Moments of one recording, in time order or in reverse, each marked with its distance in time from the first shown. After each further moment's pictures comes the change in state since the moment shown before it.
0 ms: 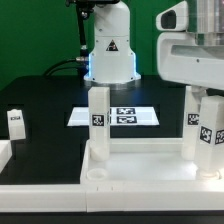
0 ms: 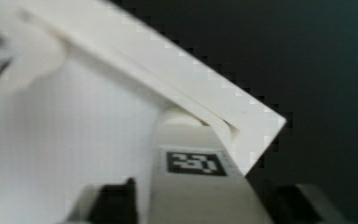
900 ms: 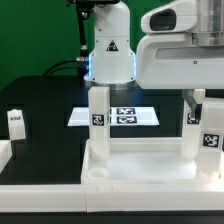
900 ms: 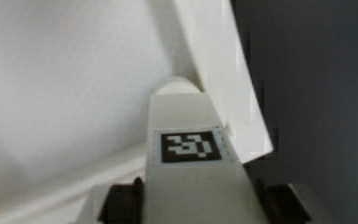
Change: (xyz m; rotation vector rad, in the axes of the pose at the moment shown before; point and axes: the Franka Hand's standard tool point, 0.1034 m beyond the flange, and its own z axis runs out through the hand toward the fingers) arm 0.010 0.000 -0.004 -0.018 -0.018 -0.253
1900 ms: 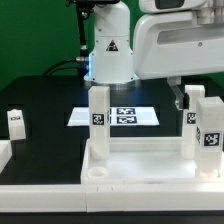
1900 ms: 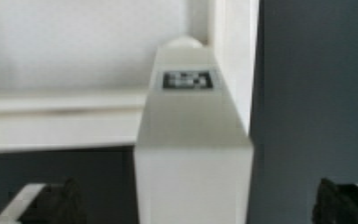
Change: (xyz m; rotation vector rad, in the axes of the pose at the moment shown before) arm 0.013 -0.001 -0.023 -0.004 -0.047 -0.535
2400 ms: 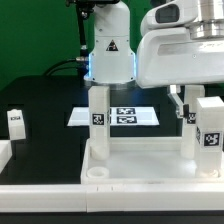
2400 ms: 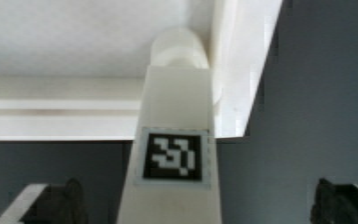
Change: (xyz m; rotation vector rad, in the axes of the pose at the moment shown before) arm -0.015 -0.004 0.013 -0.022 0.342 -0.079
